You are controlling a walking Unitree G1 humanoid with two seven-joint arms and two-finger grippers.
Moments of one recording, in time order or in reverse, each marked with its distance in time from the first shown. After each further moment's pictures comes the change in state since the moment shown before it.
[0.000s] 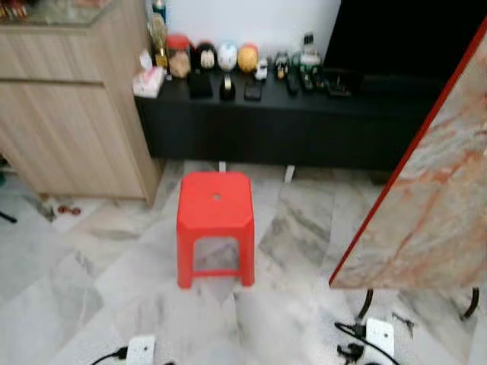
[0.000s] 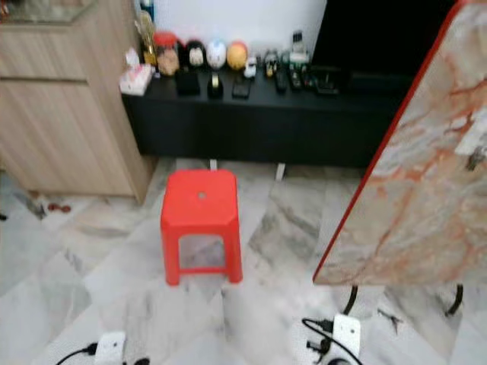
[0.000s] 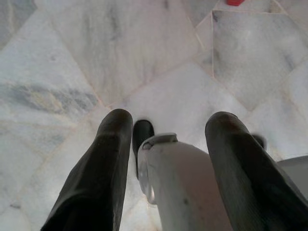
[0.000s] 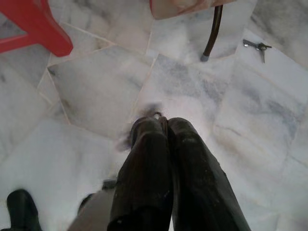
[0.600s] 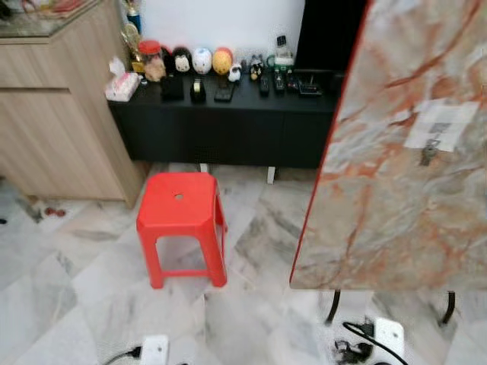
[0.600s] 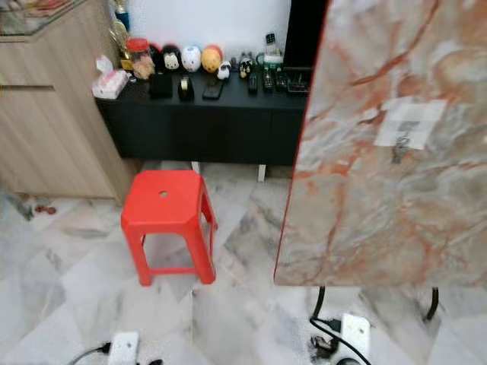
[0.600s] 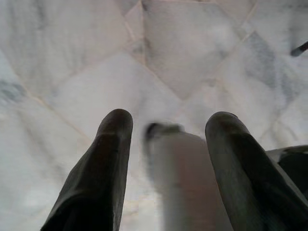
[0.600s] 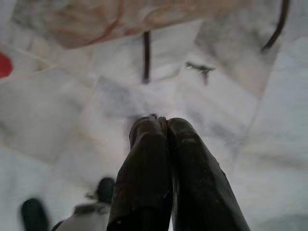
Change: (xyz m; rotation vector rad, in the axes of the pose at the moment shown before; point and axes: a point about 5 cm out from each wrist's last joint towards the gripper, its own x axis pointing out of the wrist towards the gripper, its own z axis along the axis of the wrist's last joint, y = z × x) left arm 0.000 -0.015 -0.006 0.015 0.015 -0.039; right arm -0.001 -0.016 0.004 -0.007 -0.022 -0.050
